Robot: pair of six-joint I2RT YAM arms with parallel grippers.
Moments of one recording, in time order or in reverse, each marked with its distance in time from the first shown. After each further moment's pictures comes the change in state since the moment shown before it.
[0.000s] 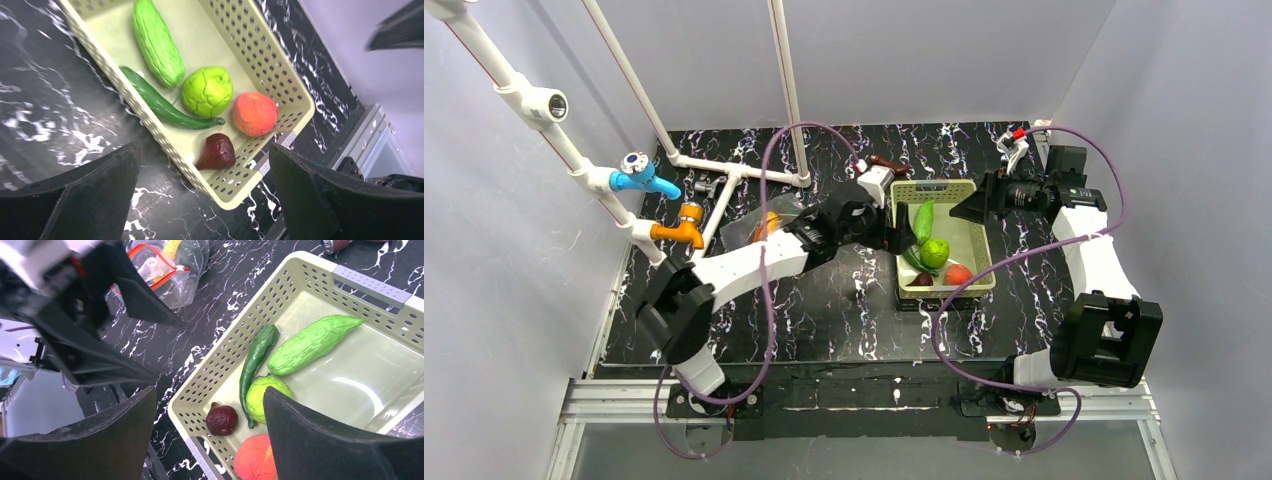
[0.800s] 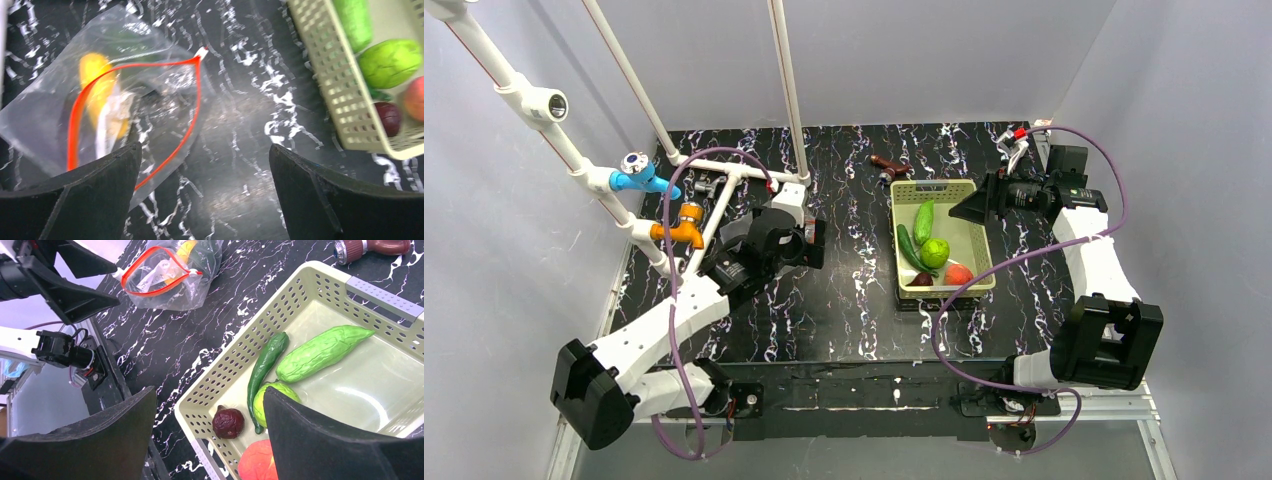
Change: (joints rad) left arm 0.118 -0.599 -0.353 -0.282 -0.430 0.199; right arm 0.000 -0.010 0.000 0.007 -0.053 -0.008
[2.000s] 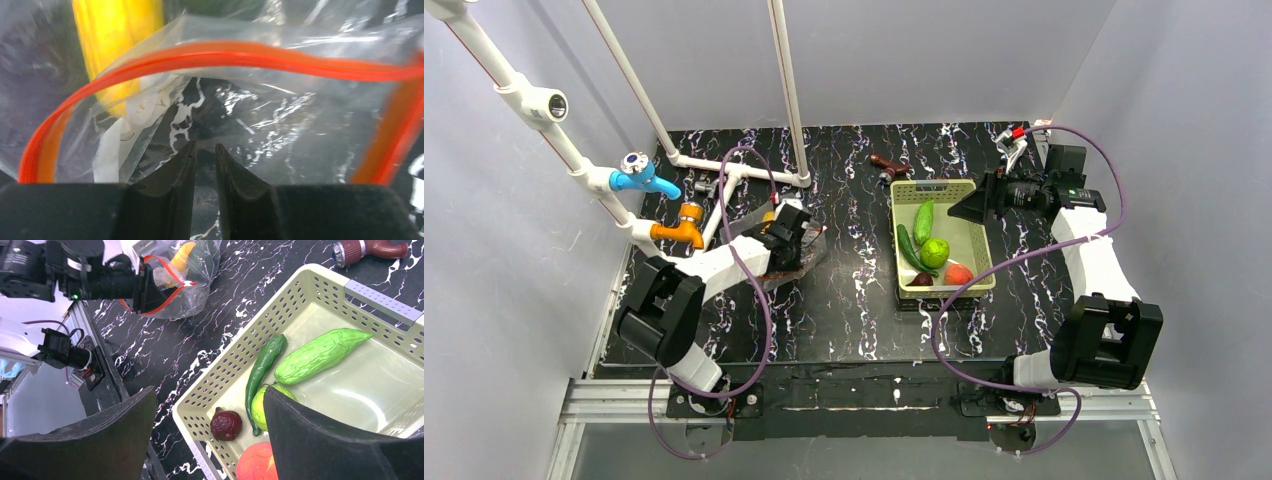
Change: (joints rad) left arm 0.176 0.472 0.071 -0.097 -0.031 -0.116; right arm 0.009 0.001 -0.004 0.023 0.007 0.008
